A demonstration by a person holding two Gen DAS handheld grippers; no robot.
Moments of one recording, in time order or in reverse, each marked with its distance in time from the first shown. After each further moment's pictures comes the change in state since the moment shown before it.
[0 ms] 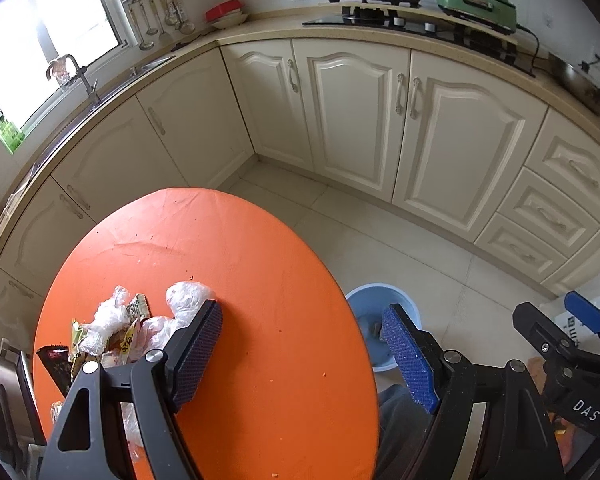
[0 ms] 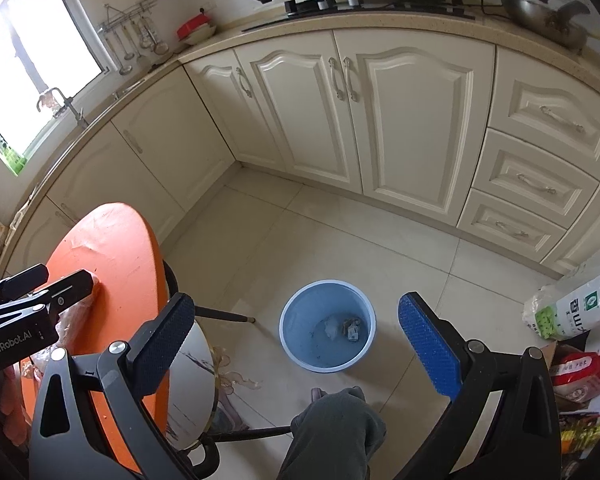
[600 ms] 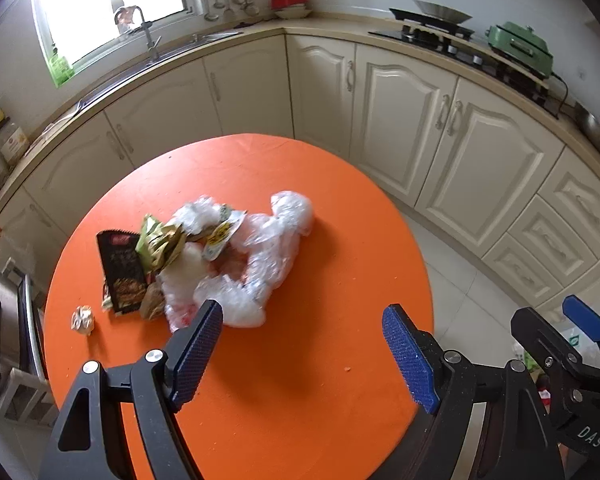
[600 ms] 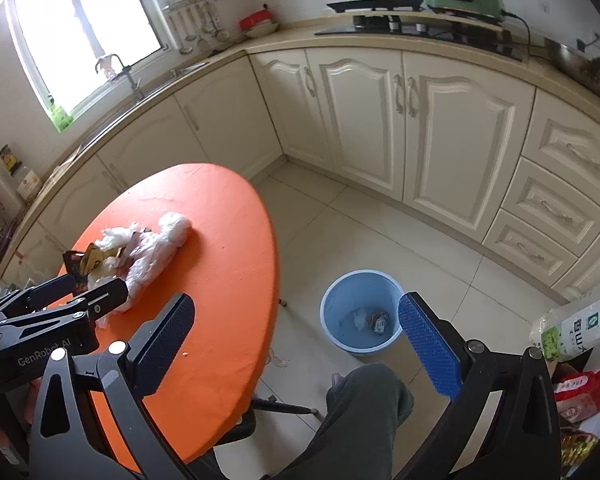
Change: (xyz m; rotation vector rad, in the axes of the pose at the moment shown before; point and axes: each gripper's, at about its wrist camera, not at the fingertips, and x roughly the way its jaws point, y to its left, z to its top) left arm -0.105 0.078 -0.109 -0.215 -0.003 0.029; right arm -0.067 0.097 -0.058 -0.164 -0.011 0.087
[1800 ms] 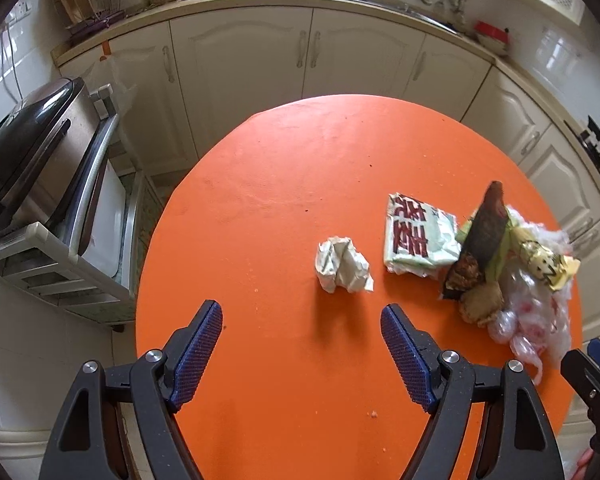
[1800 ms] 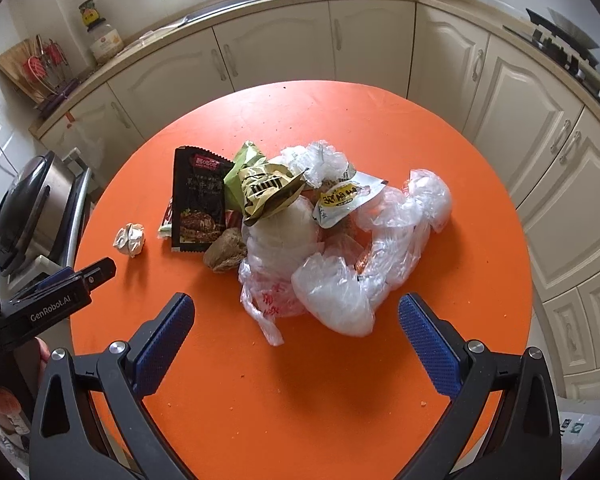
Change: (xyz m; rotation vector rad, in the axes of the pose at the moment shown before) left arm 0.017 0.289 -0.058 -0.556 0.102 0.143; right arm 0.104 0.238 -0.016 -0.407 0.247 0.145
